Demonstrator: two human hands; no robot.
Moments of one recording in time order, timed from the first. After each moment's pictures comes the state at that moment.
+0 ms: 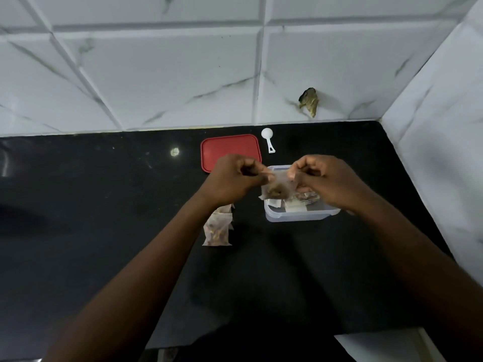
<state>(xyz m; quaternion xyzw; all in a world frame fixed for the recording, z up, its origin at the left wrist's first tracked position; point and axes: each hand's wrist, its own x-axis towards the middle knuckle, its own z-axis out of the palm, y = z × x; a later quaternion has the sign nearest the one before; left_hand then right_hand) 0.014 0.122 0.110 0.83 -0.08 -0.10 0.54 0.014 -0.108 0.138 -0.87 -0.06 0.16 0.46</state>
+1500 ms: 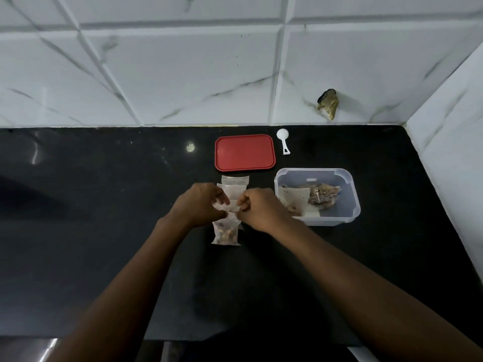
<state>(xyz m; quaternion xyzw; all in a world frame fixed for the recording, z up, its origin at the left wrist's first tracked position) -0.010 0.202 0.053 0.95 -0.01 -0.17 0.25 0.007 0.011 0.049 -0.91 -0.14 0.22 0.33</state>
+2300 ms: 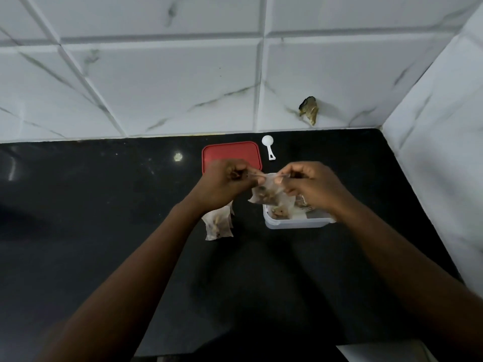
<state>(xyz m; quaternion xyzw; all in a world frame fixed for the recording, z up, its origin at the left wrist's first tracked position) 0.022 0.139 0.102 0.84 -0.17 -0.03 0.52 0.024 -0.092 0.127 -0.86 -0.06 0.14 0.48</state>
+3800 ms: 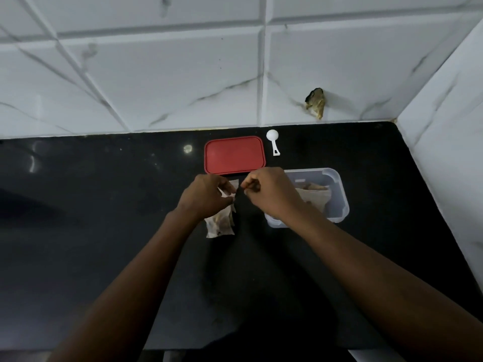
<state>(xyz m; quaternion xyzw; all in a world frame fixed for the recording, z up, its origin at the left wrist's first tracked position) 0.023 0.167 0.051 0.95 0.00 -0.11 0.29 0.044 -0.030 0.060 -0.91 -0.19 0.06 0.37</state>
